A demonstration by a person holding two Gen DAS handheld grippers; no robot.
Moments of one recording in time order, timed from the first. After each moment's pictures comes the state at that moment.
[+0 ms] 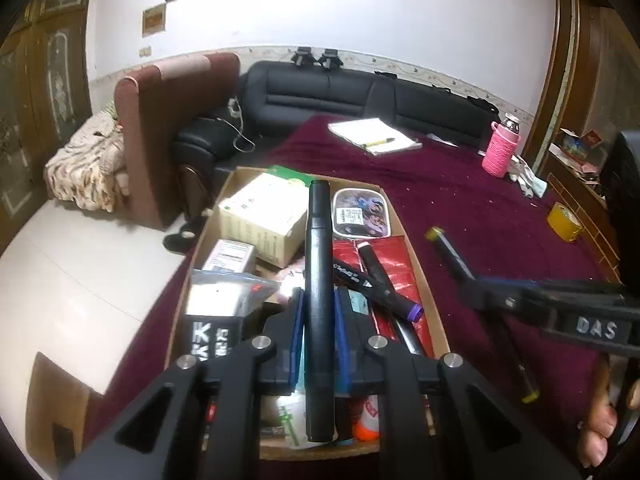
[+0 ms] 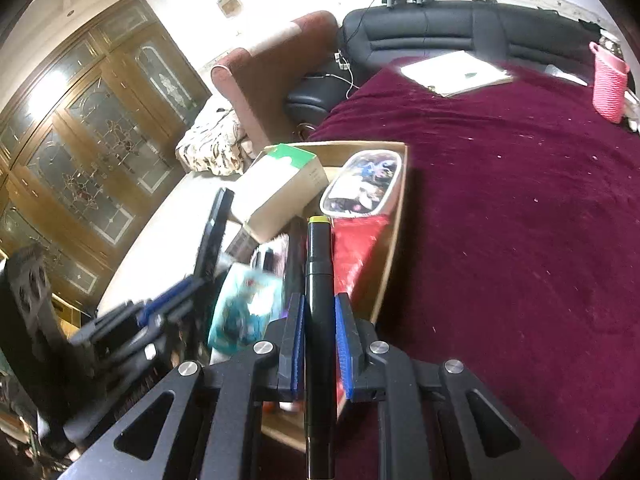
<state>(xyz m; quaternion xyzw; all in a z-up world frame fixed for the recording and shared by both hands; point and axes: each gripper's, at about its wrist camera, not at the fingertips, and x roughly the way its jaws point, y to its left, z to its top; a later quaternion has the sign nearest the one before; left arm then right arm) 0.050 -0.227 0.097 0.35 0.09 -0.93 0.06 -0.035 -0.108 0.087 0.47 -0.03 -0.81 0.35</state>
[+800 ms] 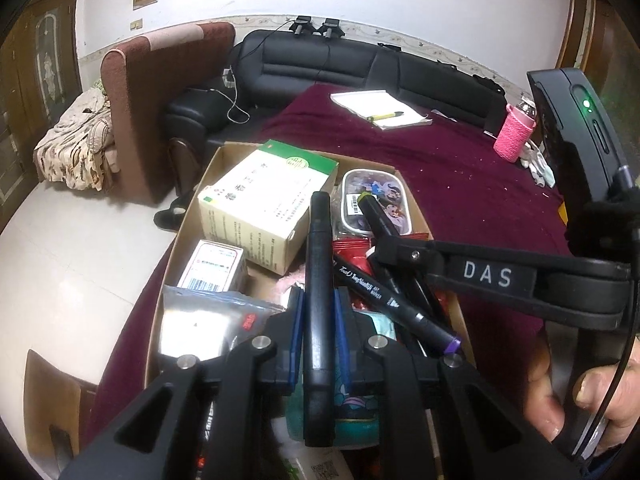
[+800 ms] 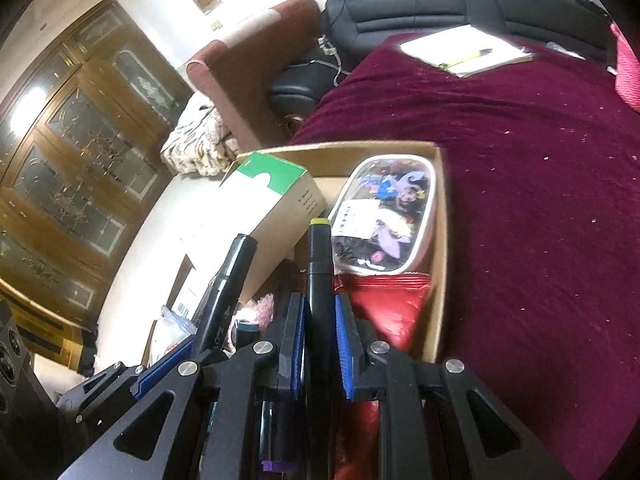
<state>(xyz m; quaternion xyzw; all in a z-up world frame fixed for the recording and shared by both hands) 0.005 -0.245 0.075 0.40 0.10 -0.91 0.06 -0.088 -0.156 0.052 0.50 -0.05 -0.79 0.34</state>
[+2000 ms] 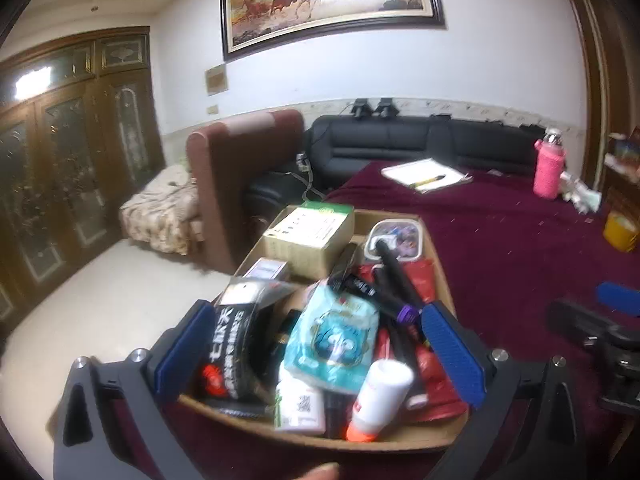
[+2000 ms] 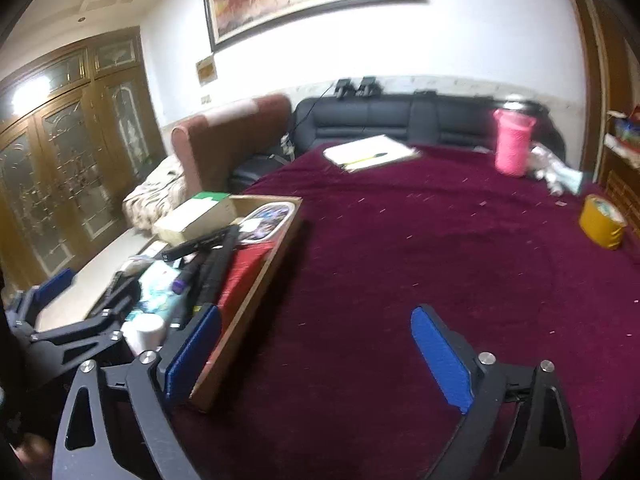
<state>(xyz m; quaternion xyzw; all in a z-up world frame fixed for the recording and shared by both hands) 0.079 -0.164 0.092 0.26 0.00 -0.94 0.24 0.035 0.005 0.077 0.29 0.01 -0.93 0.24</state>
